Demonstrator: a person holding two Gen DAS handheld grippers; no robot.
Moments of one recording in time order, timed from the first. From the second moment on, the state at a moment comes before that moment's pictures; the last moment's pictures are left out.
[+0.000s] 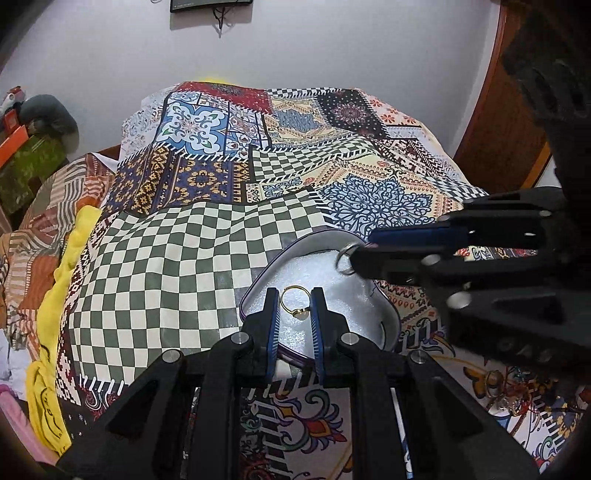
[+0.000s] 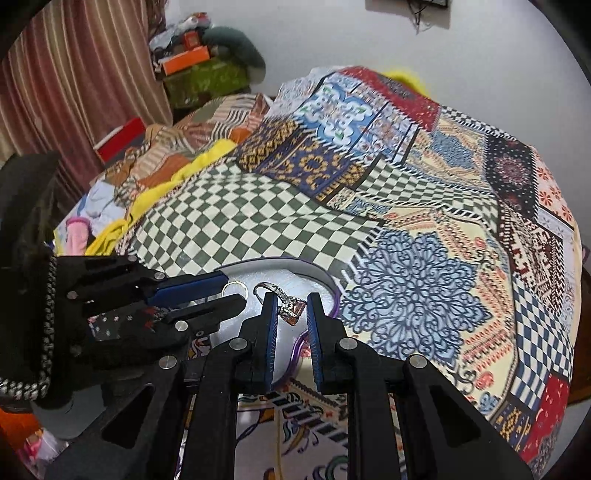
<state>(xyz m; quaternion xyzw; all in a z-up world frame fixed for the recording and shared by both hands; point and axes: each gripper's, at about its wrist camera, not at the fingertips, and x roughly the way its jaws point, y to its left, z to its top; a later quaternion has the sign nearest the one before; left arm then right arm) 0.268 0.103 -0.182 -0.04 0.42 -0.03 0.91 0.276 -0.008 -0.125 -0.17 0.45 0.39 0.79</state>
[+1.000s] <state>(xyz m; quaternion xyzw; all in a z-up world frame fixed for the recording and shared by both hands) 0.237 0.151 -0.168 -0.06 0.40 0.02 0.92 0.276 0.009 -0.143 -0.20 0.46 0.39 0.77</state>
